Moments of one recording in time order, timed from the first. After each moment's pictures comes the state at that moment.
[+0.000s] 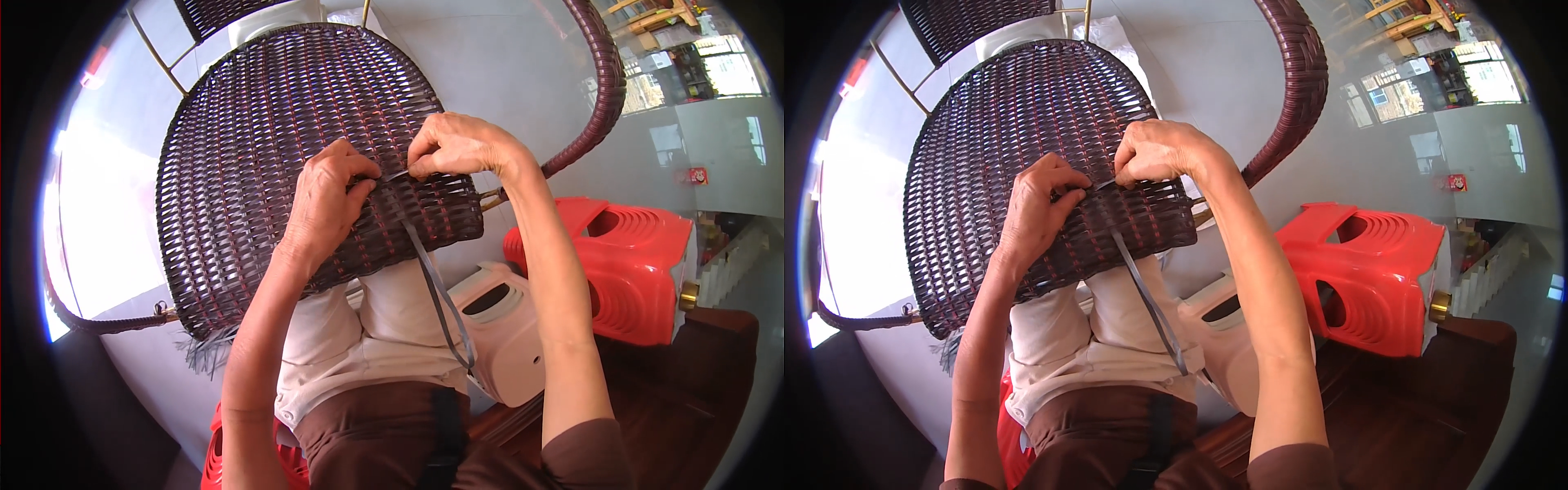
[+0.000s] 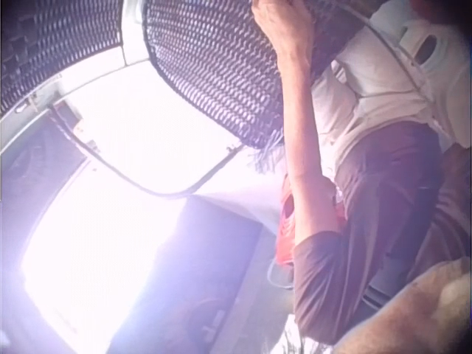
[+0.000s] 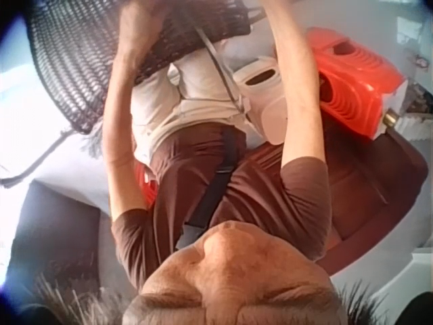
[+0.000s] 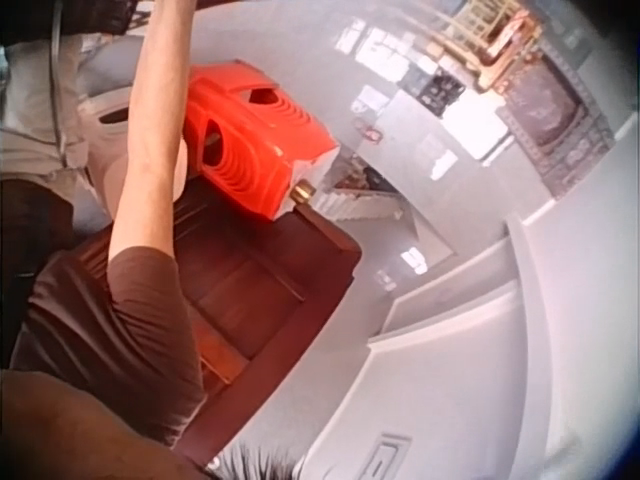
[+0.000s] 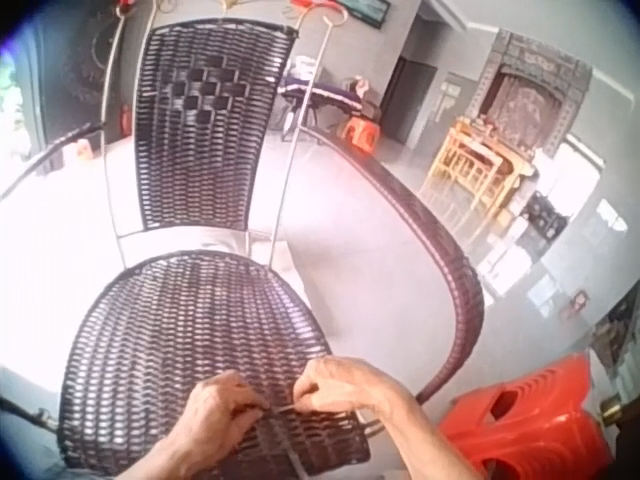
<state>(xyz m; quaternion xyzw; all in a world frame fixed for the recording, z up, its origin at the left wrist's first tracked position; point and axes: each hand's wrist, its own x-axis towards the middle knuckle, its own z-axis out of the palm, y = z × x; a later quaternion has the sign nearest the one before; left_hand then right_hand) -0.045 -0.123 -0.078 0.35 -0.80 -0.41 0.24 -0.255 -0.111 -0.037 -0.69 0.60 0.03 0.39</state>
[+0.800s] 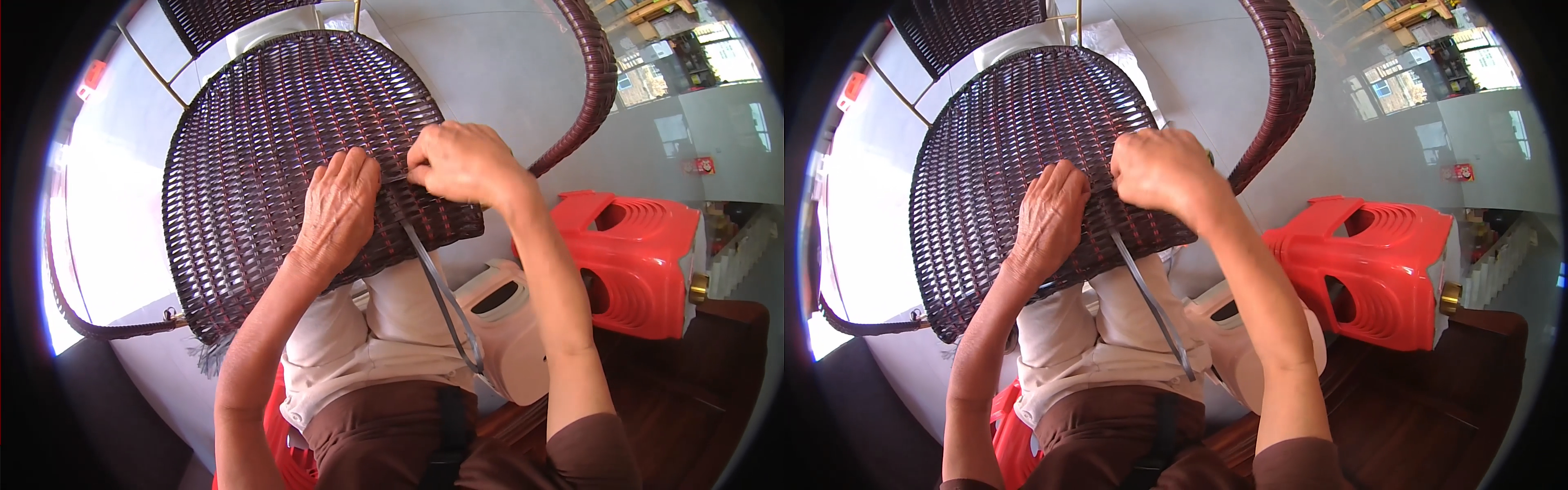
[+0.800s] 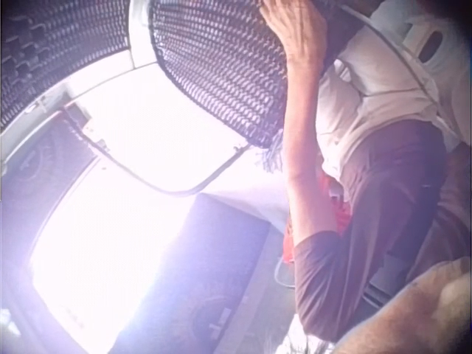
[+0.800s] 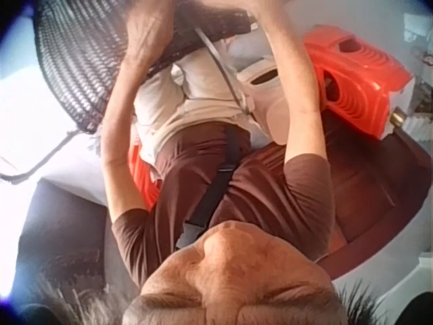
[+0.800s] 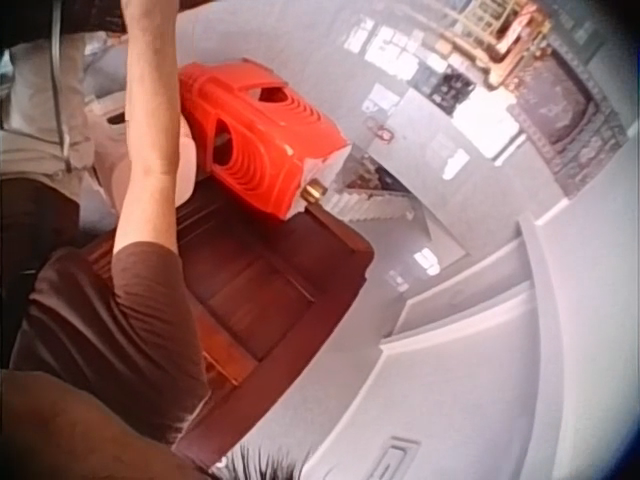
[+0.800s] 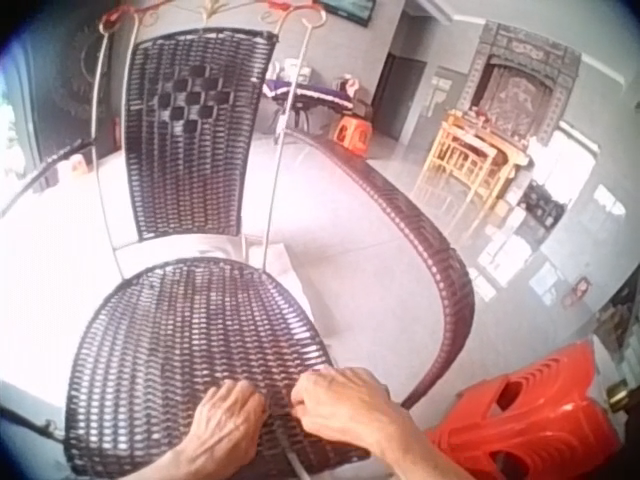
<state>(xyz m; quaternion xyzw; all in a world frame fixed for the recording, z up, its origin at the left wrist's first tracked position) -0.052 -0.110 -0.083 0.29 -0.92 -0.17 0.20 -0.233 -0.077 -0.019 -0.68 0.67 0.02 0.28</state>
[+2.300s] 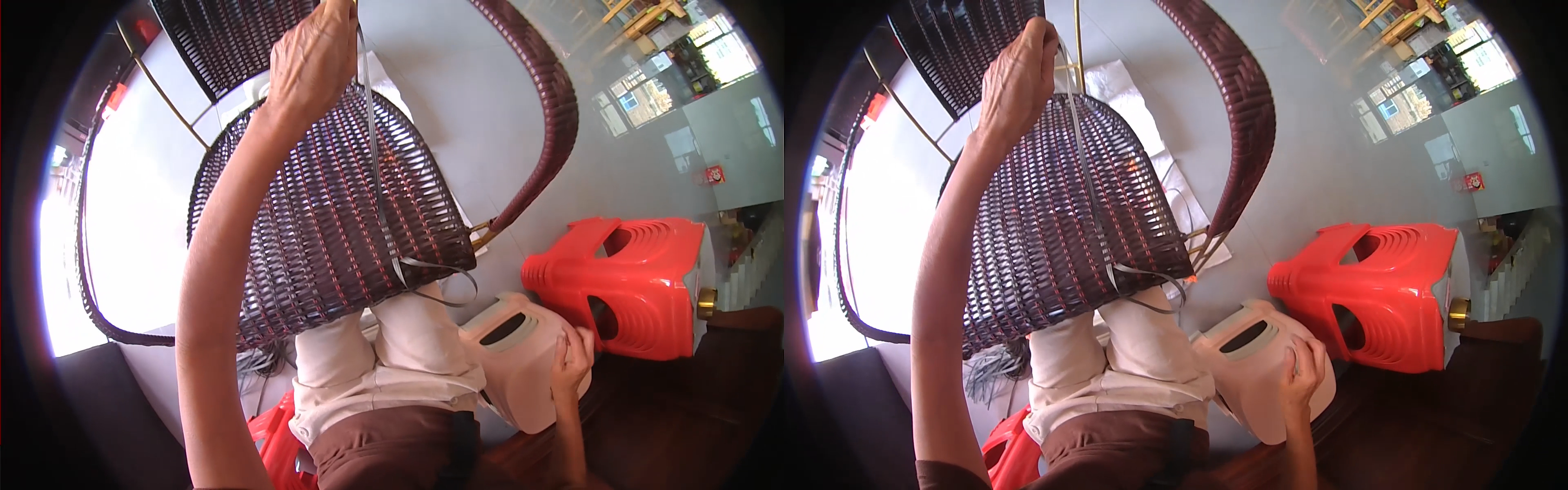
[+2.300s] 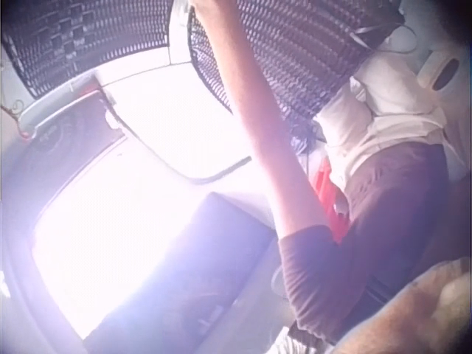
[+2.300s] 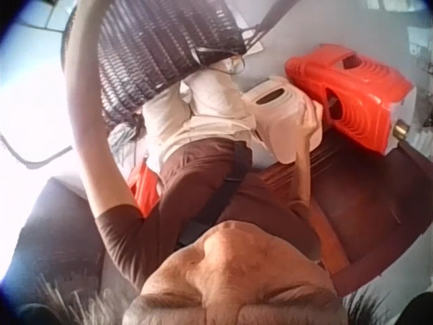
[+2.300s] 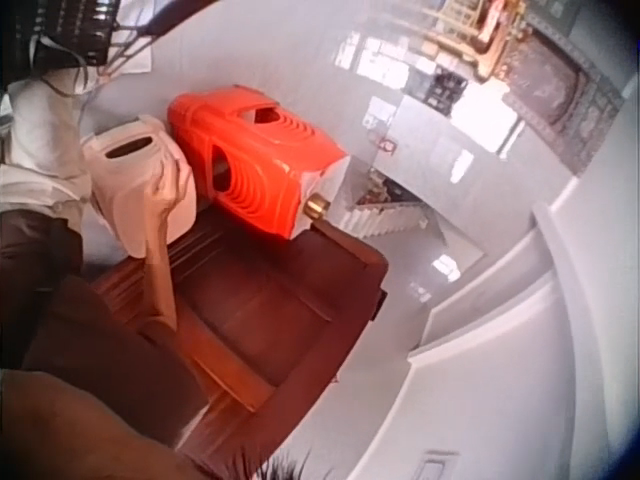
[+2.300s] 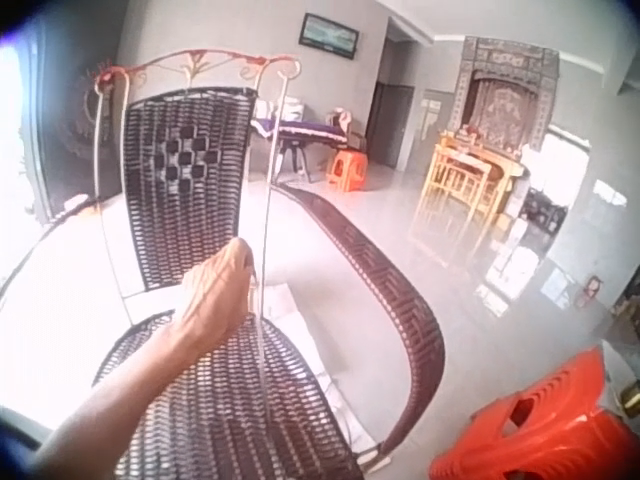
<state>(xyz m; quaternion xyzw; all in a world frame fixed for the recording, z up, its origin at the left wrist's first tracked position) -0.121 -0.253 0.018 0.28 -0.87 0.04 0.40 -0.265 0.237 -0.073 -0.44 0.85 -0.27 -0.06</state>
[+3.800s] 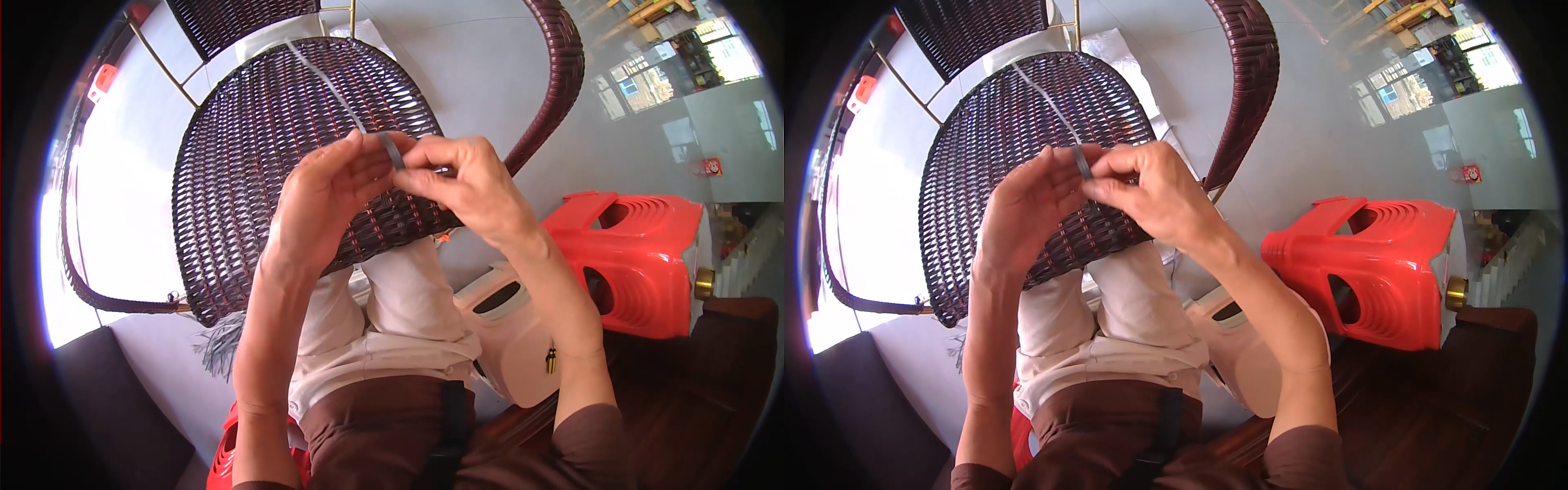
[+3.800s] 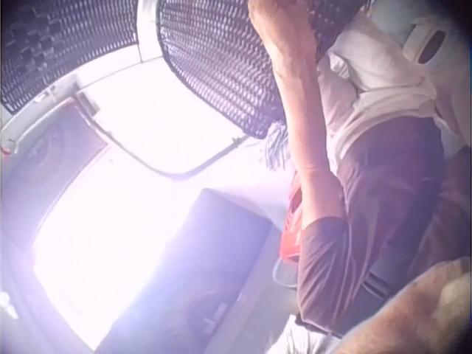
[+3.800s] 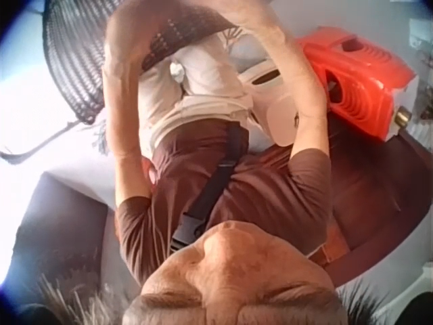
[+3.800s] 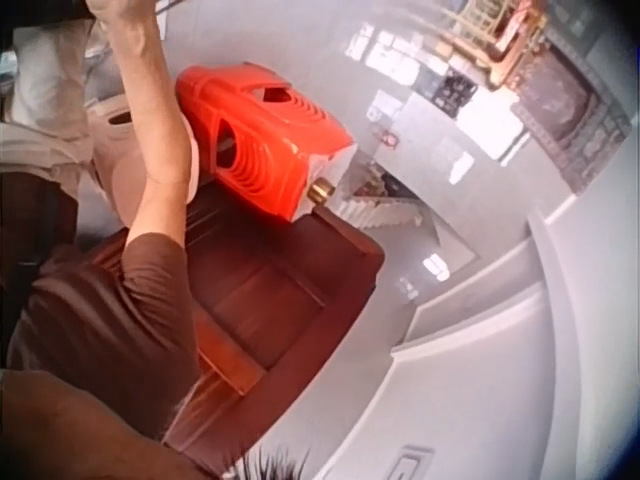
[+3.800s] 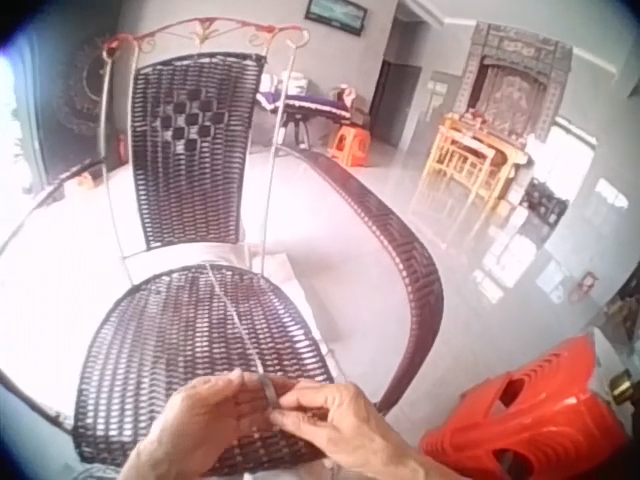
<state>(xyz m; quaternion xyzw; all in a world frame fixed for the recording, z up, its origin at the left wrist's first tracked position) -0.052 -0.097 -0.024 0.25 -0.34 -0.86 0.28 -0.219 -0.025 -0.005 -0.53 0.58 -0.43 0.44</state>
